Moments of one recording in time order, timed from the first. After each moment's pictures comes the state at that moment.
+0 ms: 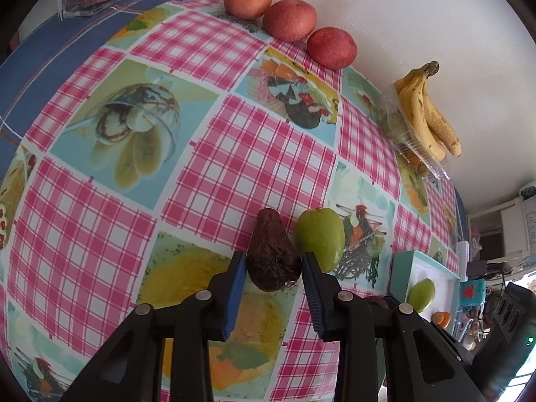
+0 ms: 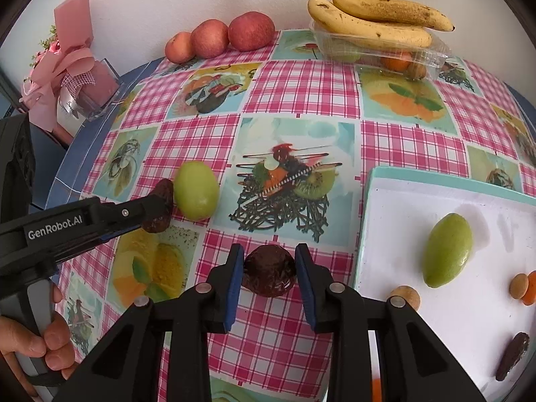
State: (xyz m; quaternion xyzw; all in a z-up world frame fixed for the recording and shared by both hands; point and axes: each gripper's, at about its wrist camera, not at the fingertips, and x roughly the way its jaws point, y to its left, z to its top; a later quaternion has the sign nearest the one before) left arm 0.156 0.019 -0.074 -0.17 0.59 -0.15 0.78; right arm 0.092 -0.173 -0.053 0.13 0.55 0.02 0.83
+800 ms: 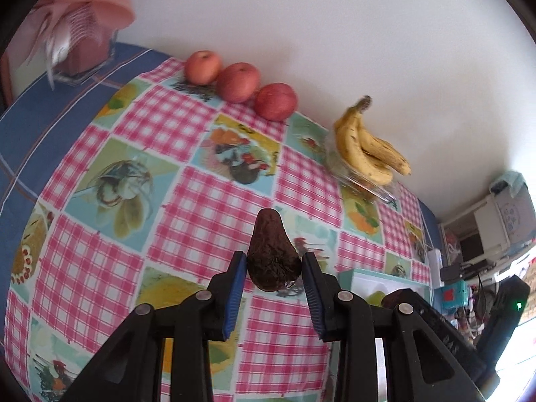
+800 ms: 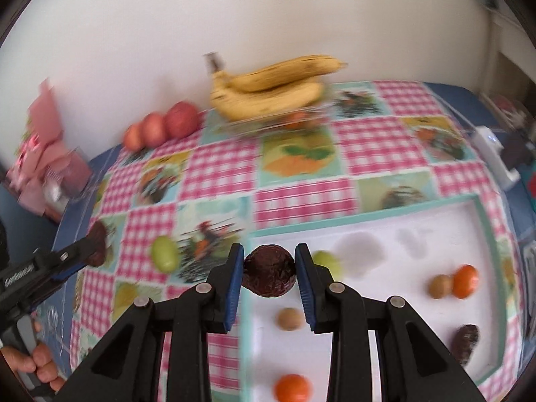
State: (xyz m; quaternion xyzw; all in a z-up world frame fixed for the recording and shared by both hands) left arm 0.139 -0.002 0.004 -0.15 0.51 -0.20 0.82; right arm 0.050 -0.274 0.007 0.20 0.46 -0.09 0.86
